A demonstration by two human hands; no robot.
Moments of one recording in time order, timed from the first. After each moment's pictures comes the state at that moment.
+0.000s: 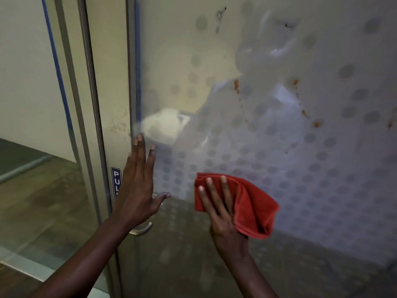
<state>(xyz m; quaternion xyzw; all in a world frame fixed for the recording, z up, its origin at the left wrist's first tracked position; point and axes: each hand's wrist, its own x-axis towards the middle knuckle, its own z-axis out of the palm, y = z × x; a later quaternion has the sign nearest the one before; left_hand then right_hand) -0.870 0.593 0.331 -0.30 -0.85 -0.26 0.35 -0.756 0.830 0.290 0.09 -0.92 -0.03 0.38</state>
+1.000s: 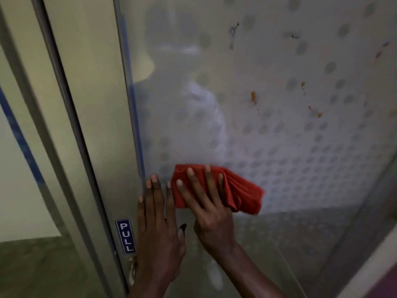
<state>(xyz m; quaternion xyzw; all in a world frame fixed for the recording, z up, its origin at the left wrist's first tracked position) -0.897 0.567 0.320 -0.36 -0.83 -0.24 0.33 -0.838 0.702 0.335 -0.03 -0.87 -0.06 0.49</state>
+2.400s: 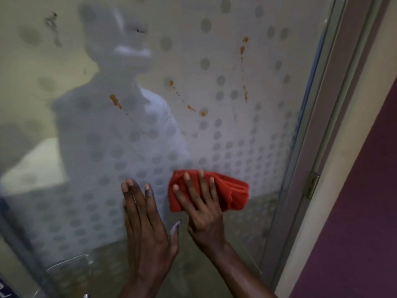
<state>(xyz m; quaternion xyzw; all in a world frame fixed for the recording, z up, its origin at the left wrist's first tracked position) -0.800 0.733 0.319 -0.42 -0.77 -0.32 0.35 -0.719 0.872 0.306 -0.10 -0.85 -0.06 0.51</state>
